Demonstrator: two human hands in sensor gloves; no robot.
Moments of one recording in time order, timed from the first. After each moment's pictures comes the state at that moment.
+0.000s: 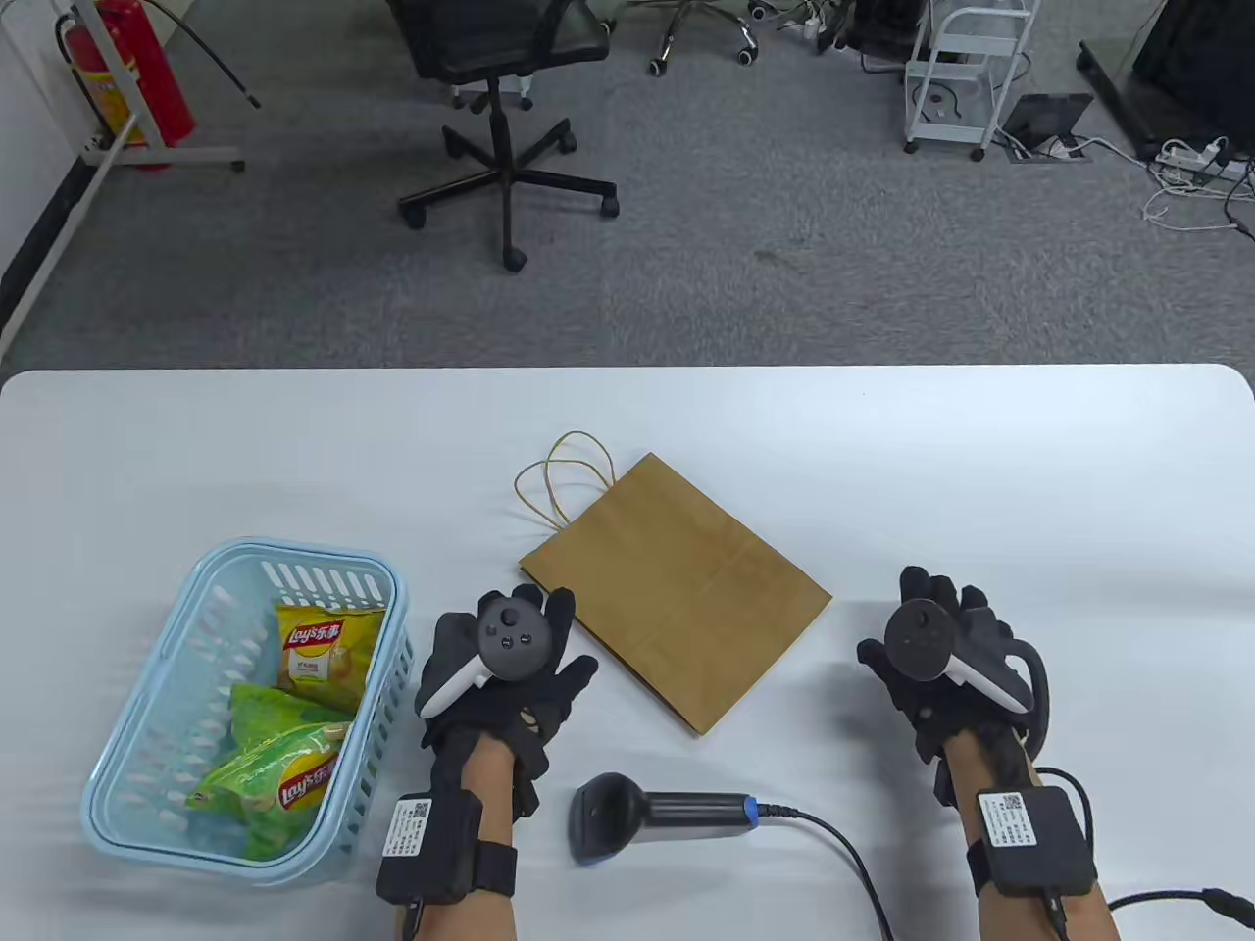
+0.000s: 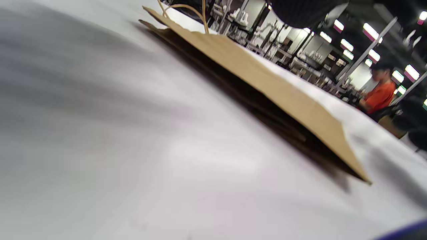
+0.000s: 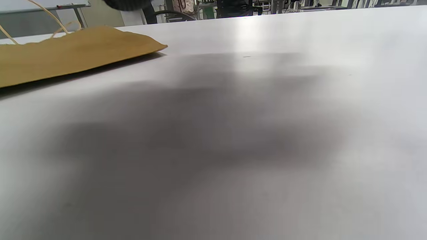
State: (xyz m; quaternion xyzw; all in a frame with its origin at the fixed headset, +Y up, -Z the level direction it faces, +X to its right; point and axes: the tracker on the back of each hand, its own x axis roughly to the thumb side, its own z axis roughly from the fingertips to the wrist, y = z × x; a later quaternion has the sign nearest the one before) left_hand -0.156 -0.756 -0.333 -0.19 -0.14 0.20 0.95; right_hand 0.256 -0.763 -0.325 0.02 0.13 0.99 0.05
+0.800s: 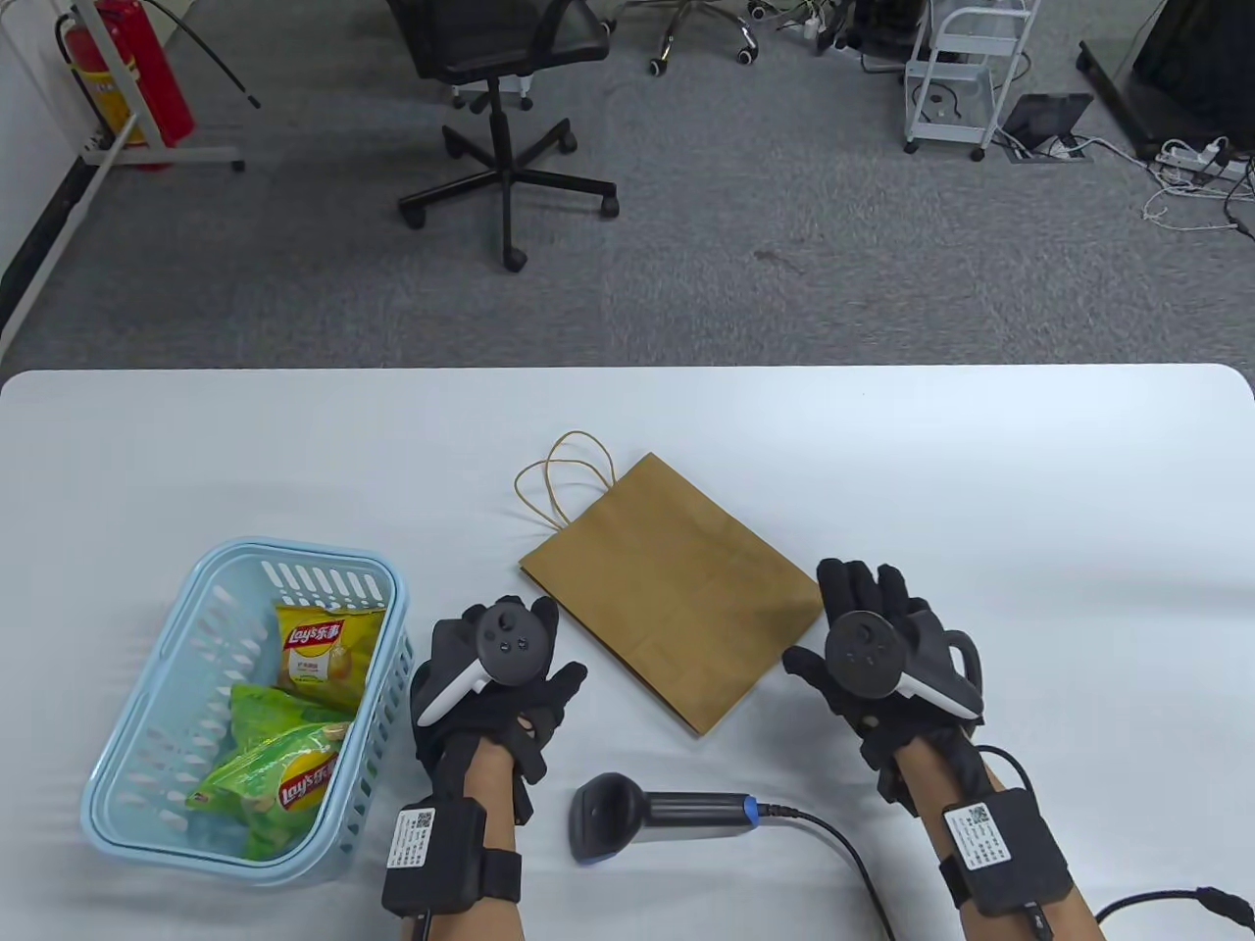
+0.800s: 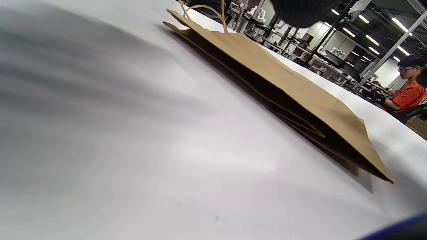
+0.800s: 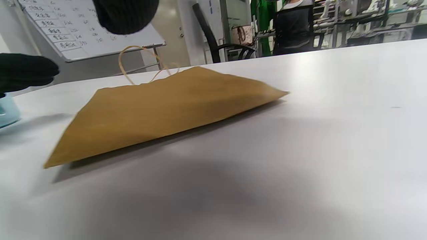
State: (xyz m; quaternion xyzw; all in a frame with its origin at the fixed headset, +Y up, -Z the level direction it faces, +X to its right) left_hand -0.166 -0.754 -0.329 -0.19 -0.11 0.20 0.95; right_hand 0.166 -0.728 -0.318 0.16 0.08 0.98 0.09
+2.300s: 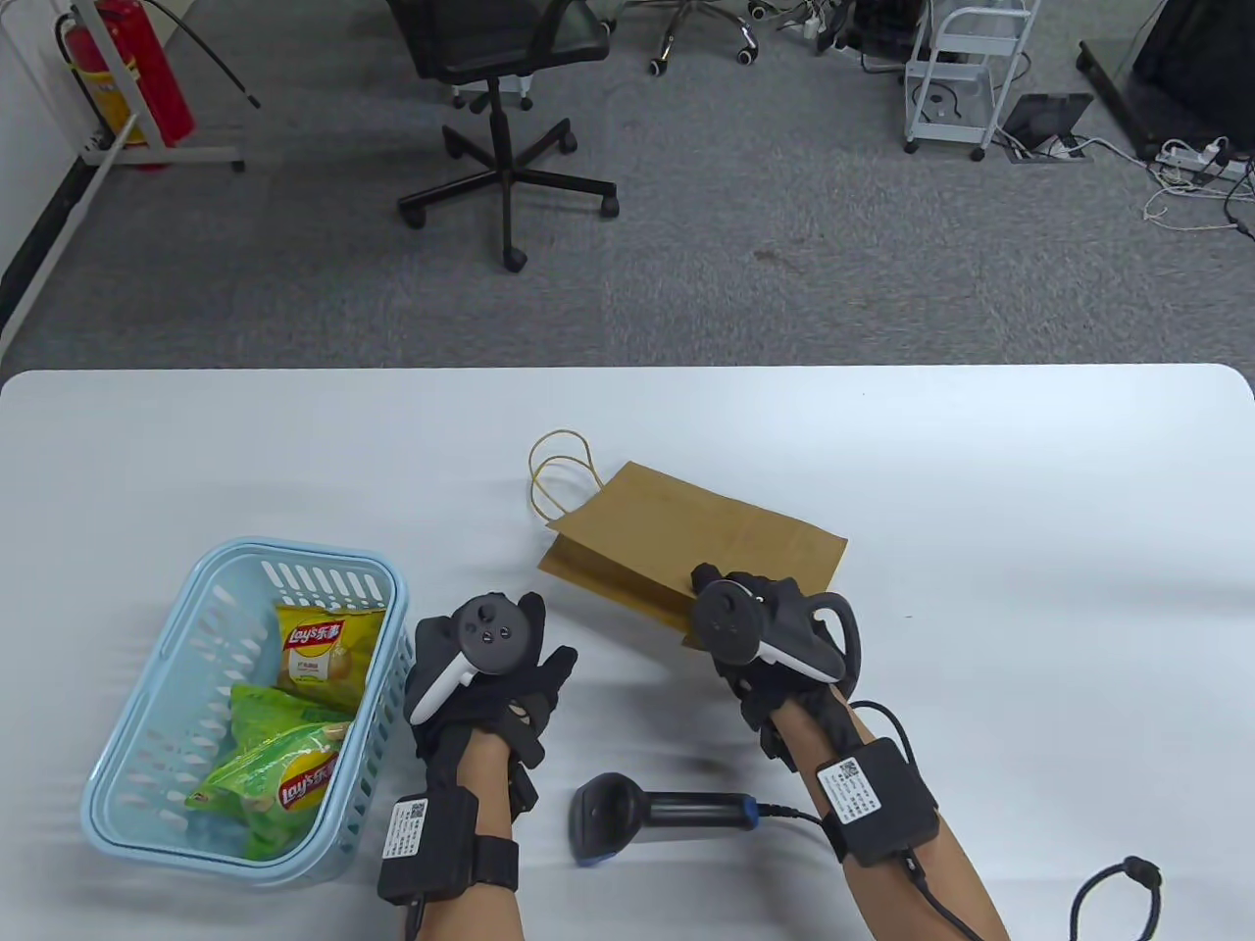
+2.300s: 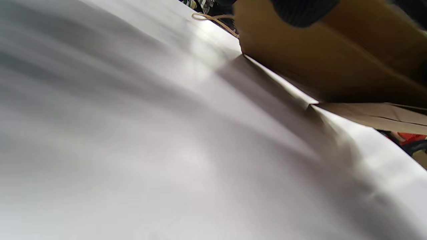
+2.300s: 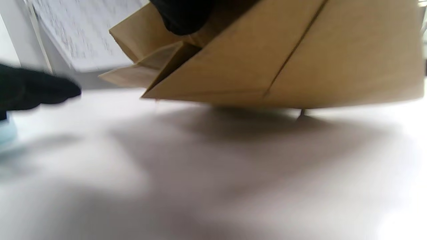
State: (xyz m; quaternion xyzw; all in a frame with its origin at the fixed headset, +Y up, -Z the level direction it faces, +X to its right) left_hand -0.178 -0.757 -0.334 -0.17 -0.07 0.26 0.95; right_hand 0.098 -0.705 -0.341 0.16 -0.02 0.98 0.10
